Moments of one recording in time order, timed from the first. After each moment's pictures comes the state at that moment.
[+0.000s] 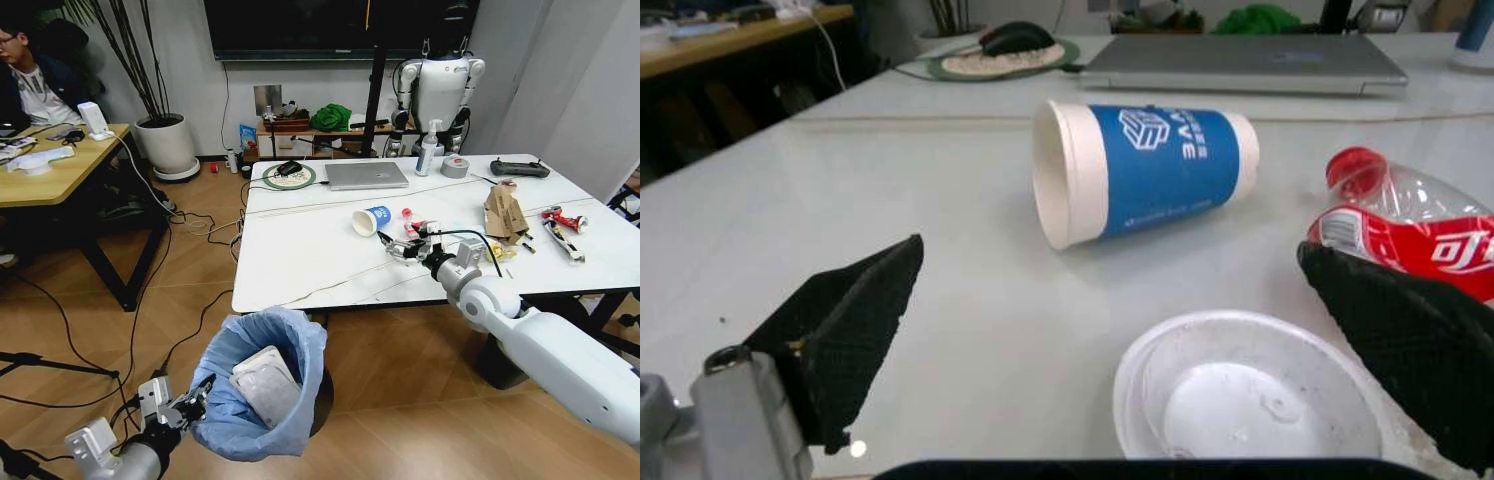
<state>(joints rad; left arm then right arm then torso) 1.95 -1.06 -0.69 -2.41 -1.13 0.33 -0.33 -0.50 0.78 -0.28 1.49 1.02 -0.12 0.04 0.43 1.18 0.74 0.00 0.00</state>
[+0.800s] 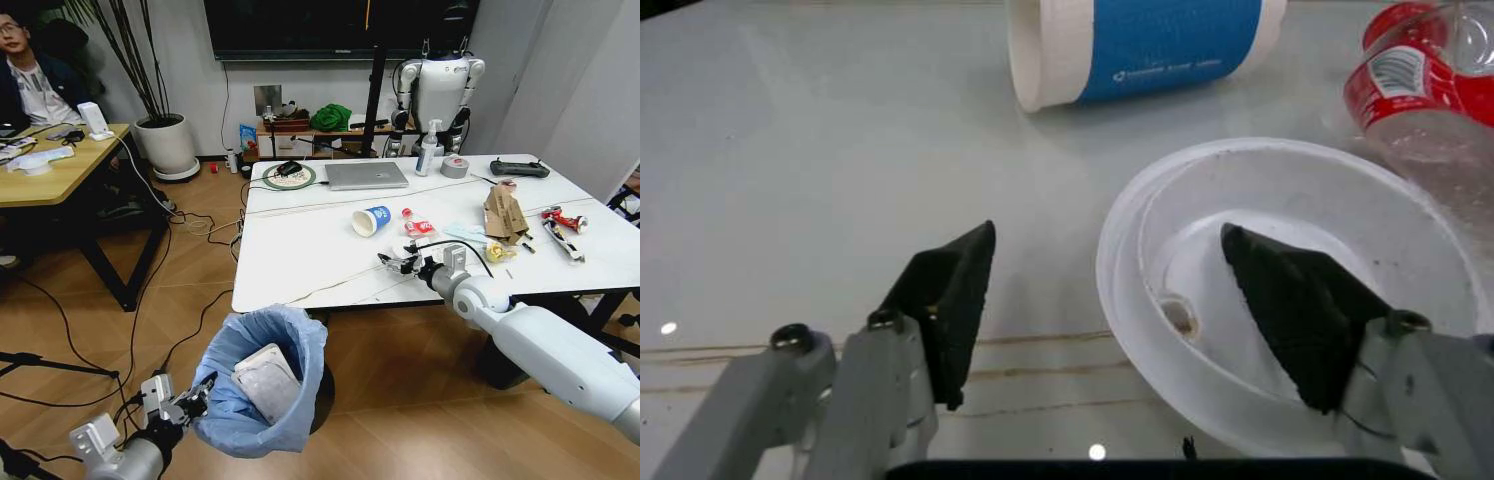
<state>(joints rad) 1.94 -1.07 -0.68 -2.40 -1.13 0.33 -0.33 -0.46 0.79 -0.36 1.39 1.00 -0.17 -0.01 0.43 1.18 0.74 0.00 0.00</state>
